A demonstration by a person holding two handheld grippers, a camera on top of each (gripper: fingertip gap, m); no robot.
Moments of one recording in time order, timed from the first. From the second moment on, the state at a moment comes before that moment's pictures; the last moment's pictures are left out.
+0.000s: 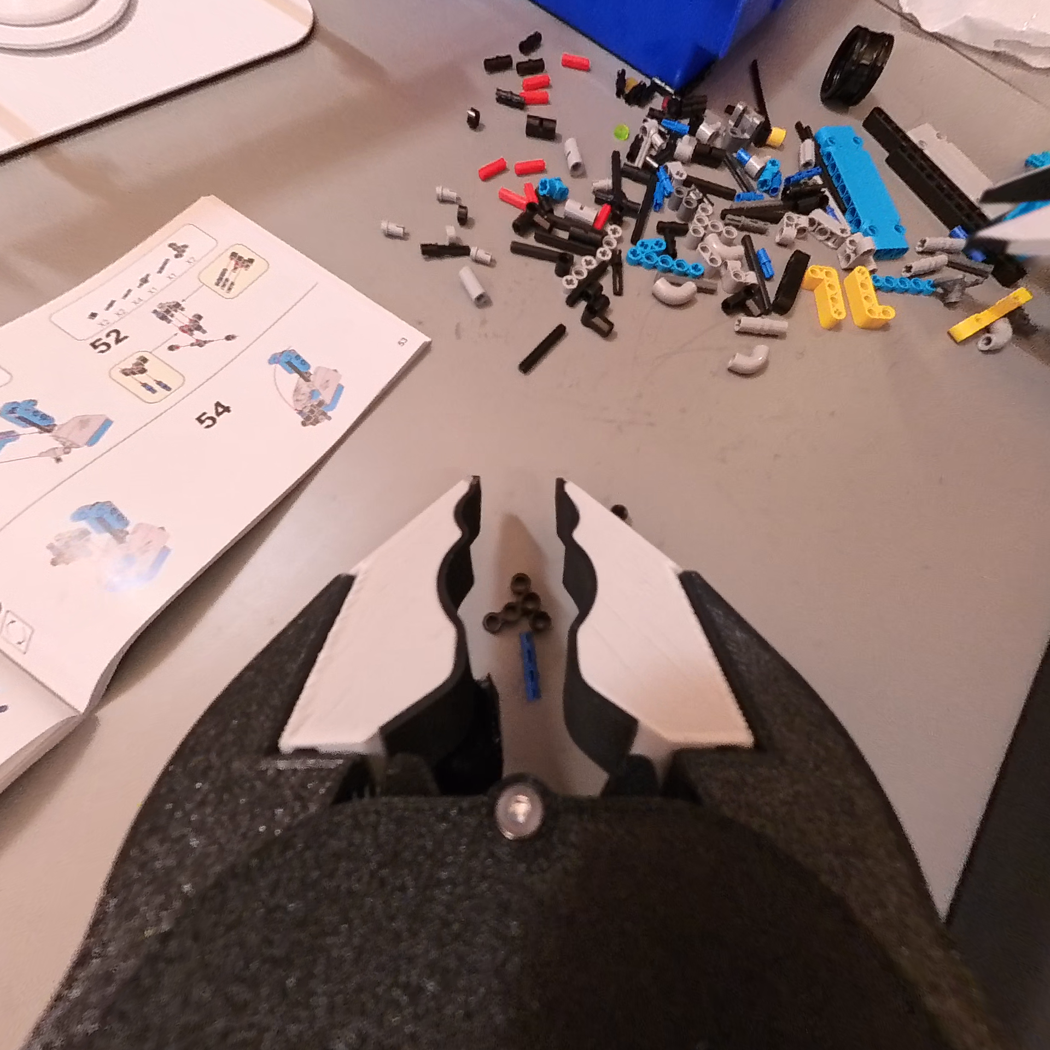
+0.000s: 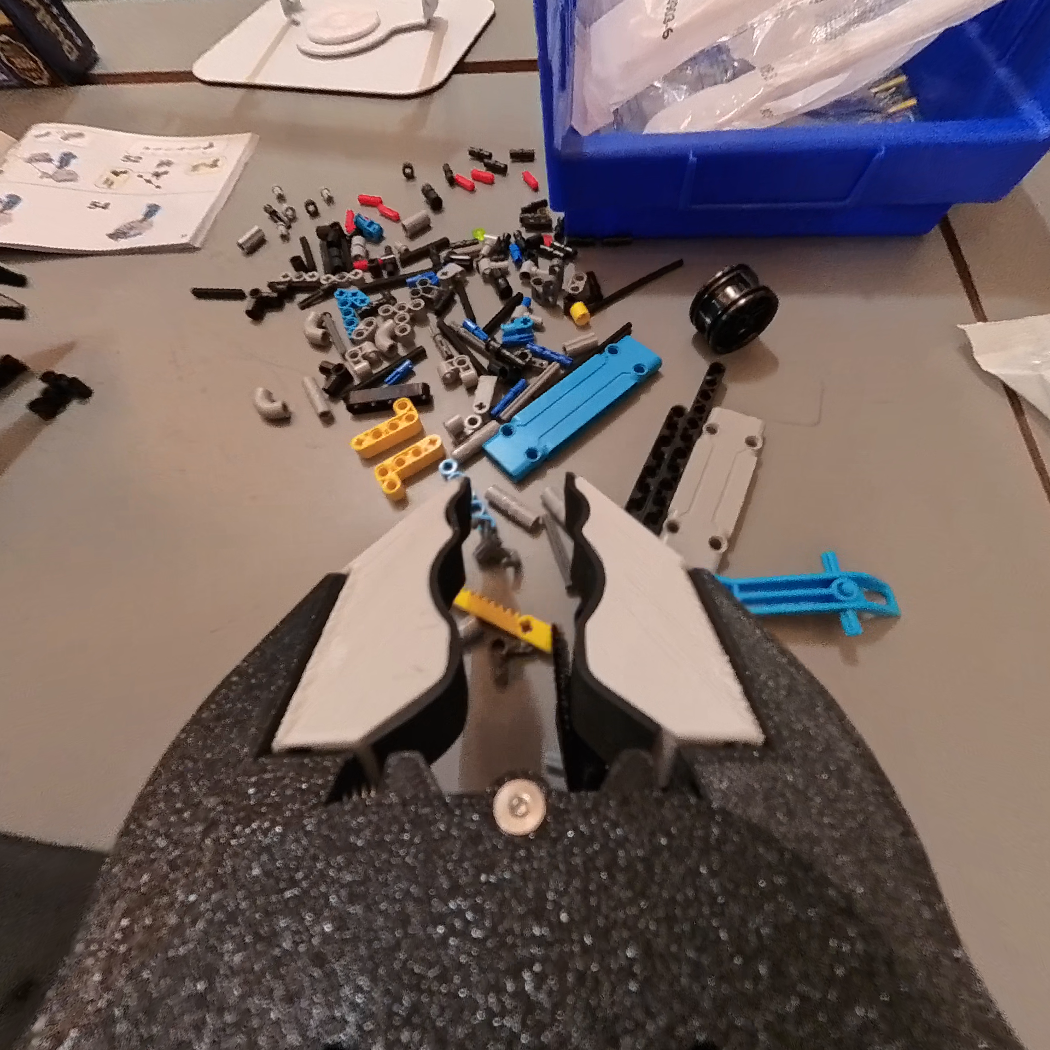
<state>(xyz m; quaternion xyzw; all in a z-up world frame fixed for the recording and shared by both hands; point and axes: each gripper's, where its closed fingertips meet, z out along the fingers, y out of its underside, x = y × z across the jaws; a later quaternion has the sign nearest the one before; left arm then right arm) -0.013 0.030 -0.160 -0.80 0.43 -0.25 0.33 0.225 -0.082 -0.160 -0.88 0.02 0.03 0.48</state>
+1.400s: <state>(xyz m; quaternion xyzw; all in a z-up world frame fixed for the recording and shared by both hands) -0.014 0.025 -0.158 -0.79 0.45 -0.23 0.34 0.202 -0.036 -0.173 -0.94 -0.07 0.04 0.34</state>
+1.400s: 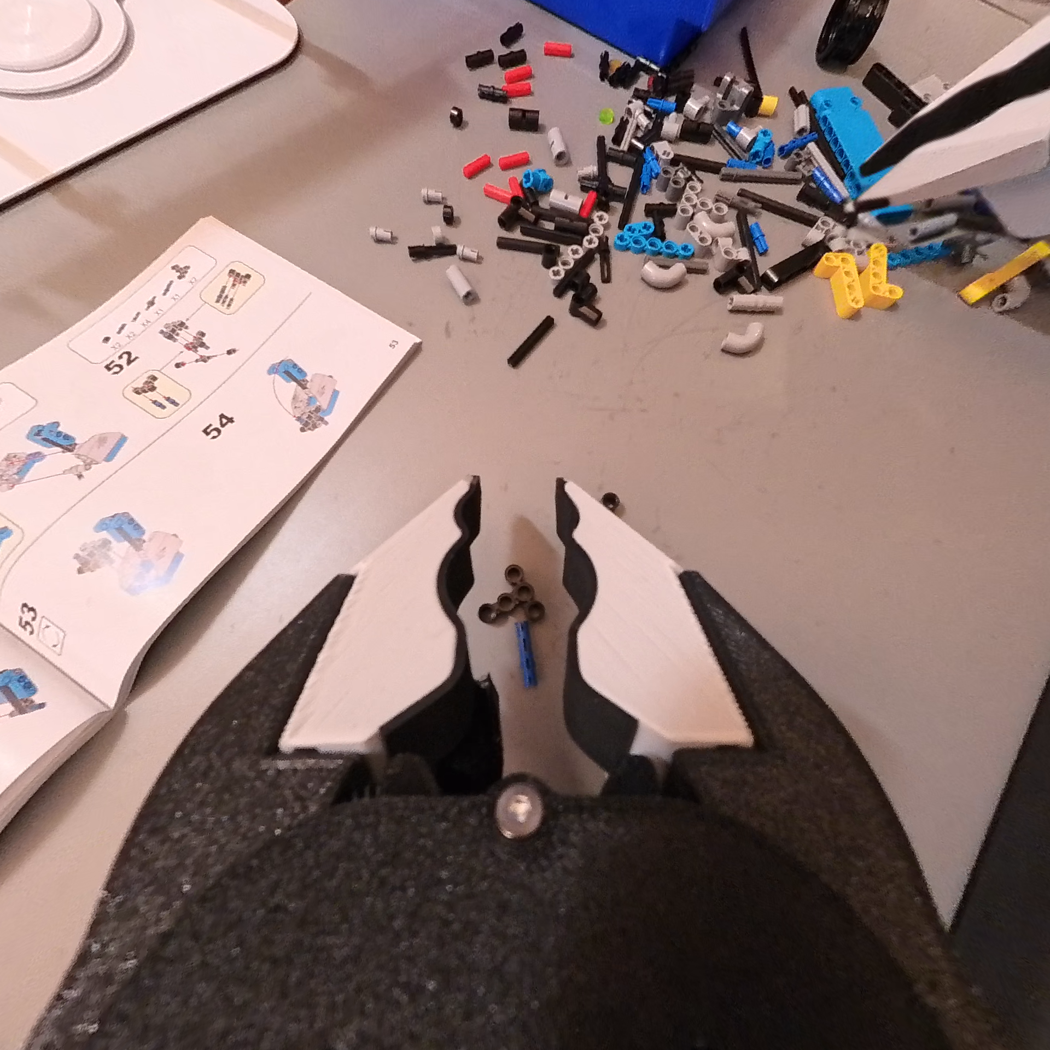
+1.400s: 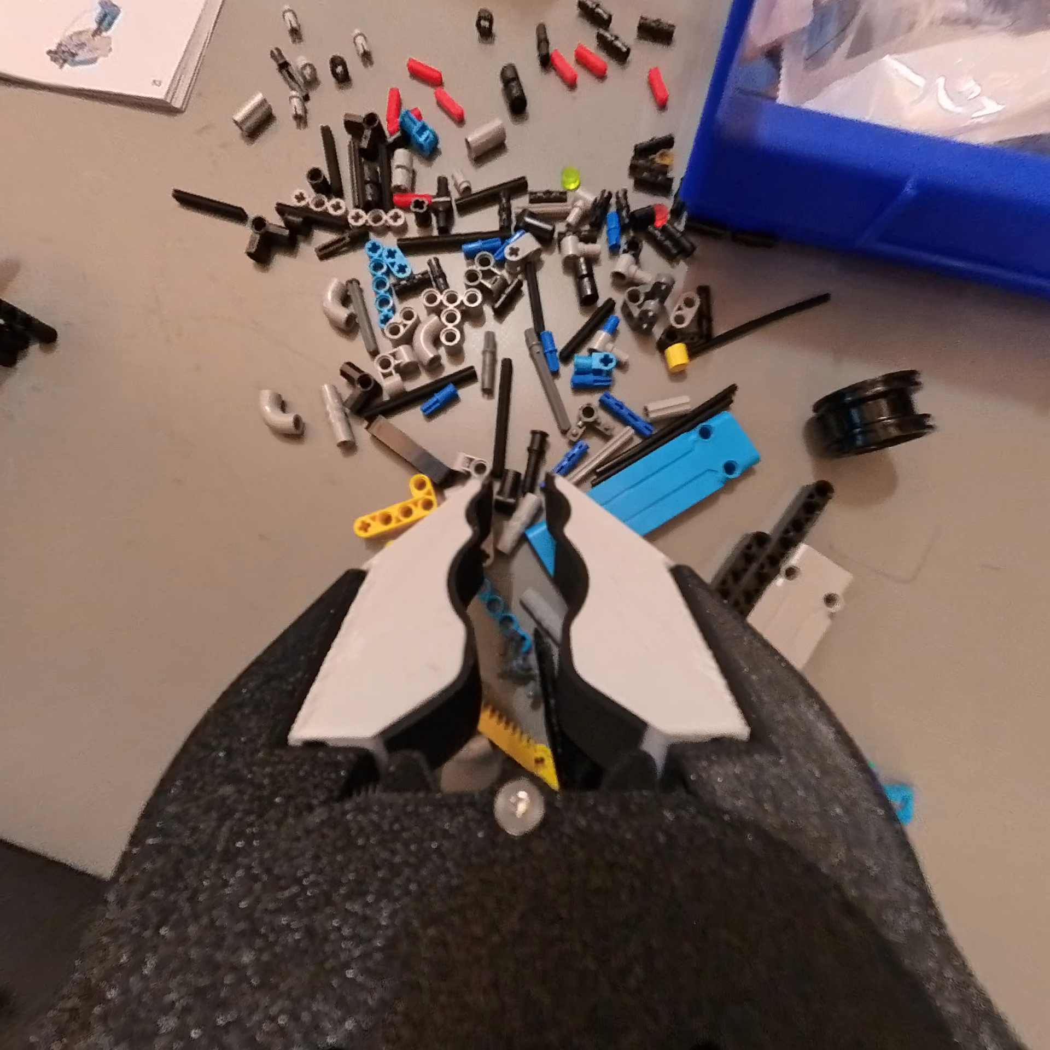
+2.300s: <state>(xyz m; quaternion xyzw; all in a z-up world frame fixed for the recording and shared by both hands) -0.014 0.025 -0.162 -0.79 0.46 -0.22 0.34 0.229 -0.033 -0.163 -0.93 -0.03 0.04 0.35</state>
